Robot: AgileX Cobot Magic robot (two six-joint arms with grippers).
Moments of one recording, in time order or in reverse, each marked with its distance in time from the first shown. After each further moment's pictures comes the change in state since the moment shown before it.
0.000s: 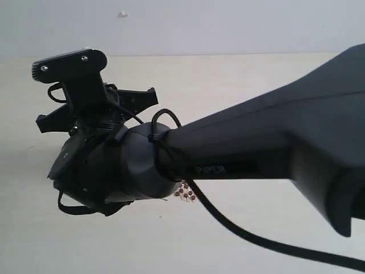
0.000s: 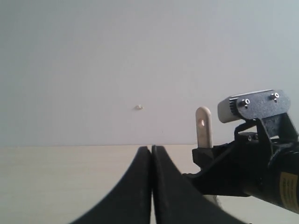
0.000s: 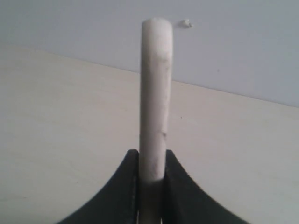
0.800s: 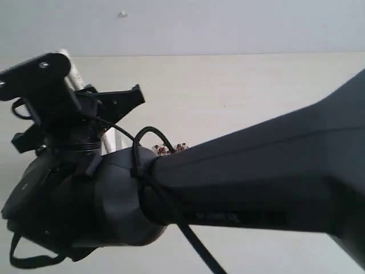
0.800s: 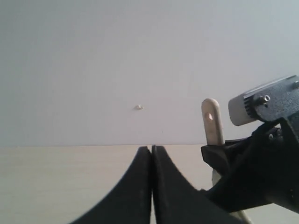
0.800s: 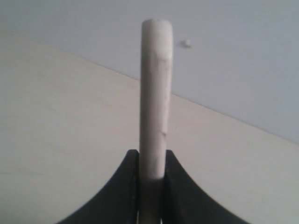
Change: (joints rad) left arm 0.000 0.000 0.000 0.000 0.000 0.000; right arm 0.119 -0.054 0.000 0.078 0.108 -0.230
